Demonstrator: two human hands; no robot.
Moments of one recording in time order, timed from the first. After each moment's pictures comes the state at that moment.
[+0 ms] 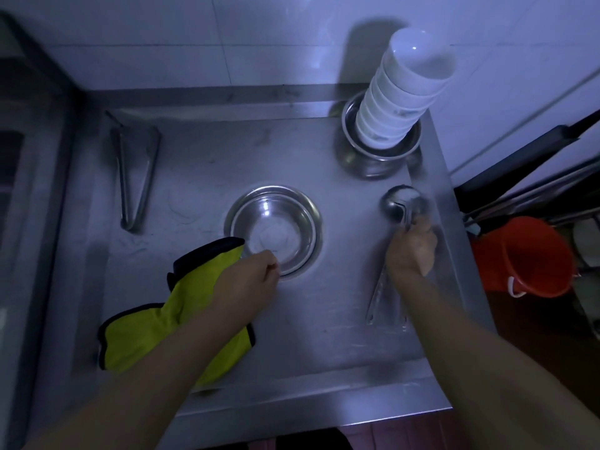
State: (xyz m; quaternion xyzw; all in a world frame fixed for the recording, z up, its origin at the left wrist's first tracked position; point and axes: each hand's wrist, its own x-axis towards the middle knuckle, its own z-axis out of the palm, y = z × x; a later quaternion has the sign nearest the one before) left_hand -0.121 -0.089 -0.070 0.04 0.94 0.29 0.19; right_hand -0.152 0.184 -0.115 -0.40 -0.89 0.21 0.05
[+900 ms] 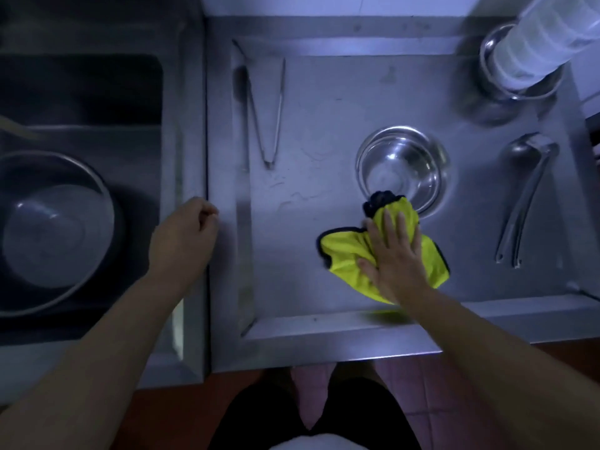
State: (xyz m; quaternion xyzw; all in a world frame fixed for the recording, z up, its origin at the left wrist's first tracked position) left_hand -0.083 -0.418 -0.062 -0.10 0.95 0.28 0.08; right_hand -0.030 -0.073 -0.165 0.07 -0.99 -0.01 -0.08
